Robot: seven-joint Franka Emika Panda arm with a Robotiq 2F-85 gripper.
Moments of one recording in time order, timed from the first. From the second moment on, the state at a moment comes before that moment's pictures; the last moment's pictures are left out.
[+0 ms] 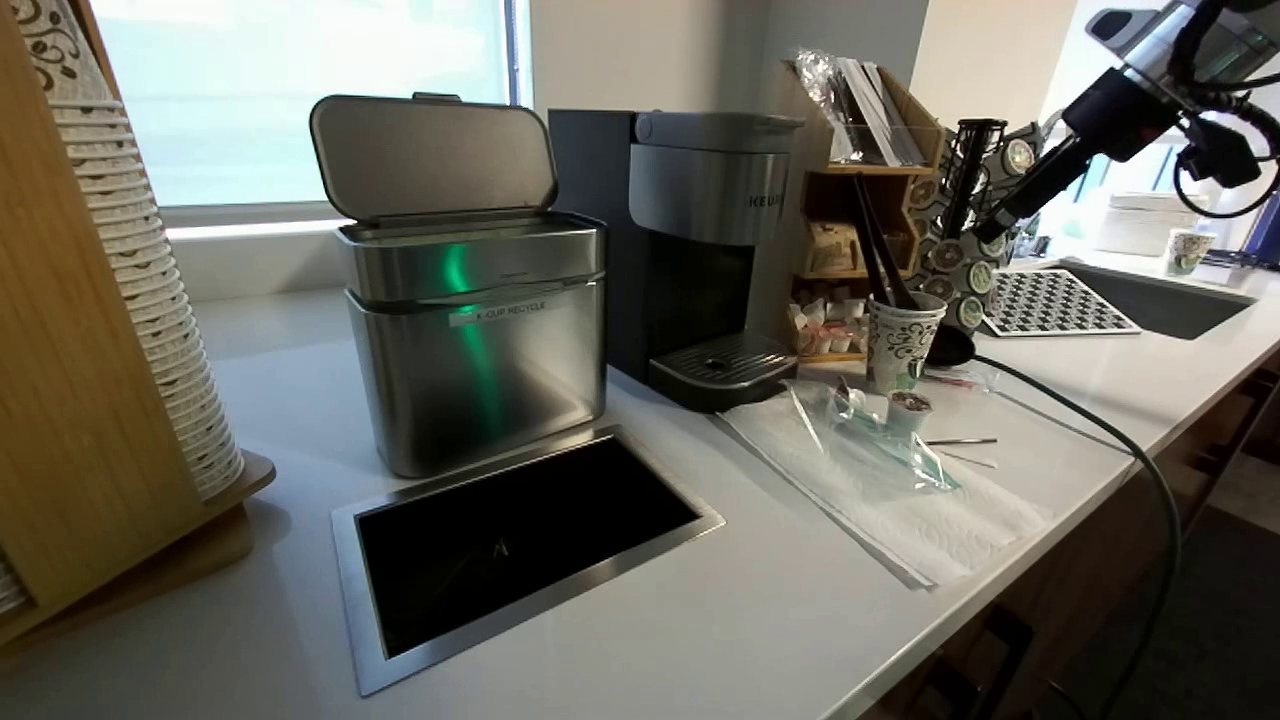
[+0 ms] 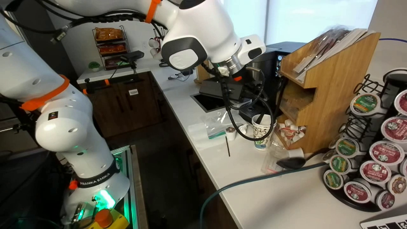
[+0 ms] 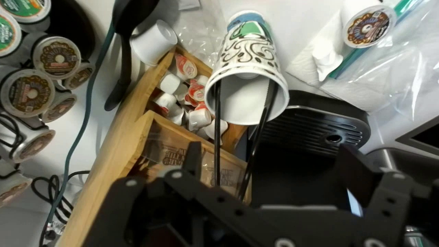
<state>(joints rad) 0.09 -0.31 -0.41 -2.50 0.38 2.72 -1.02</state>
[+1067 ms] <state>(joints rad) 0.25 -0.30 -0.54 -2.49 0.61 2.82 -1.17</state>
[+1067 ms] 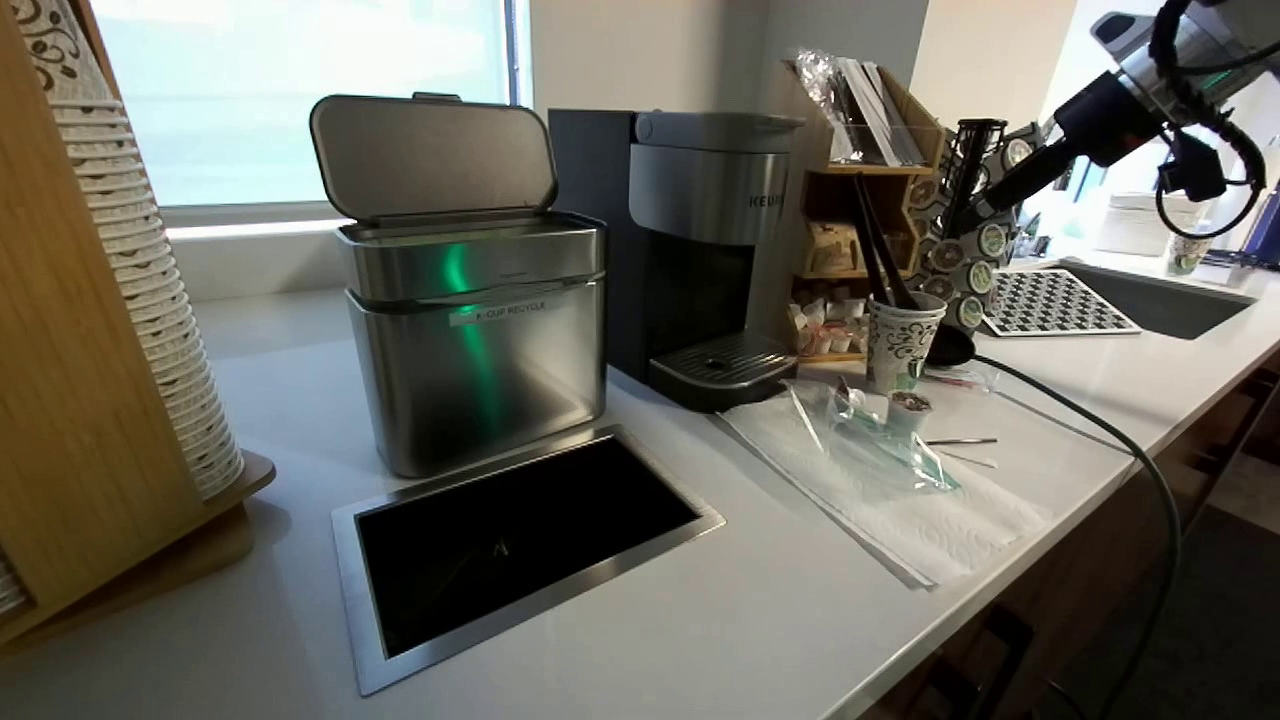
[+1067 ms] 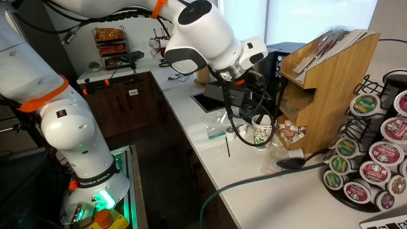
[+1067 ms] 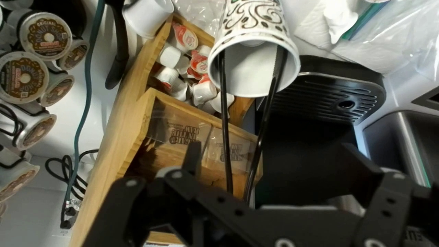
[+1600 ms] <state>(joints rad) 0.39 -0.13 -0.67 -2.39 0.86 2.84 -1.24</state>
